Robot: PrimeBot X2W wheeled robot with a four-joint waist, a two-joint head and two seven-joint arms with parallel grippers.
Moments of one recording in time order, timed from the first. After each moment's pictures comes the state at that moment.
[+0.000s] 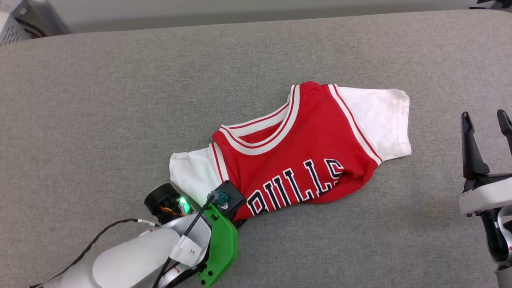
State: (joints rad) left arm -0.72 0.63 -1.28 0.07 -0.81 0.03 0.31; right arm -0.20 -0.27 -0.08 0.05 0.26 0.13 -0.15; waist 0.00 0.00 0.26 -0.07
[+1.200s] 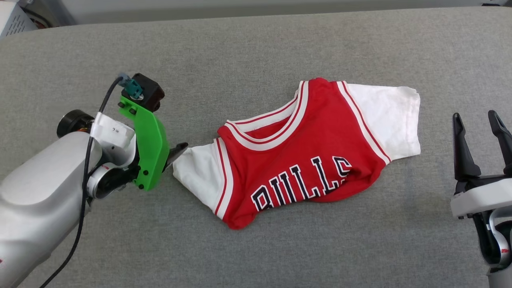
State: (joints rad) left arm -0.94 0.75 -1.07 0.23 -1.07 -0.03 0.54; right arm -0.17 -0.22 -0.08 -0.02 0.23 0.13 -0.11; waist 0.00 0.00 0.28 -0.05
